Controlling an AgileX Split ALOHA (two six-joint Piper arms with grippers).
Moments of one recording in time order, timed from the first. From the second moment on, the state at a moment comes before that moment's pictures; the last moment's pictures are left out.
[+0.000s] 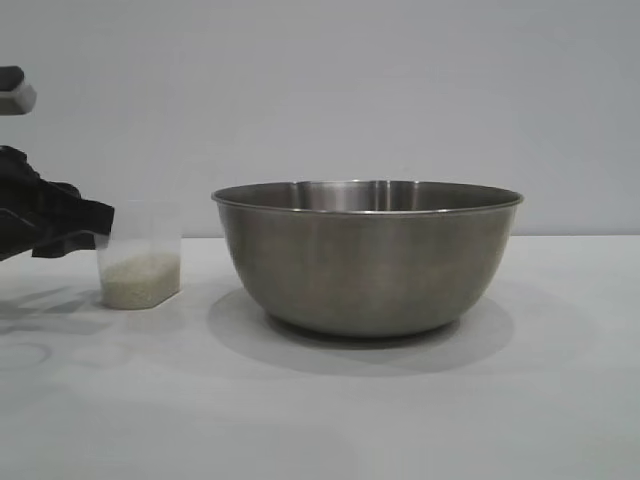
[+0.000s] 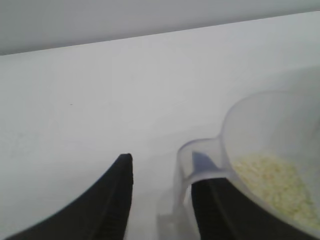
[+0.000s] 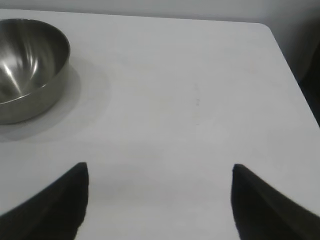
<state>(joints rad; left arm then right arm) -0.20 2.15 -0.69 0.13 -1.14 -0.03 0.00 -0.02 -0.49 0.06 1.14 -0.12</state>
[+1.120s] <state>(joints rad) -0.20 1.93 -0.84 0.63 -1.13 0.07 0.00 -0.02 -0.49 0.06 1.14 -0.12</state>
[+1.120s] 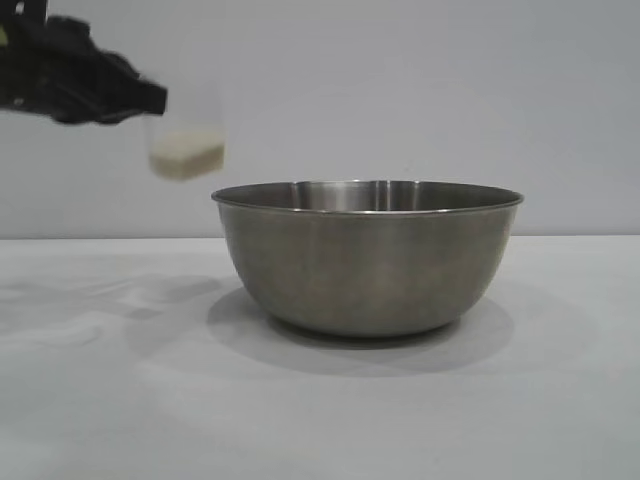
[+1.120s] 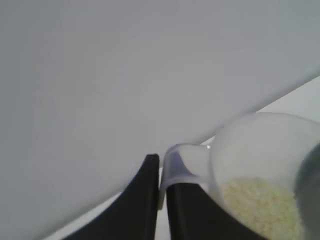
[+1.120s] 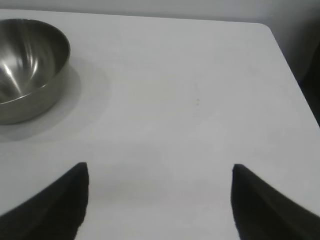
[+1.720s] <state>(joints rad) -0.29 1.93 -0.95 0.75 -1.13 0.53 0.00 -0.02 -0.49 0.06 1.14 -0.12</state>
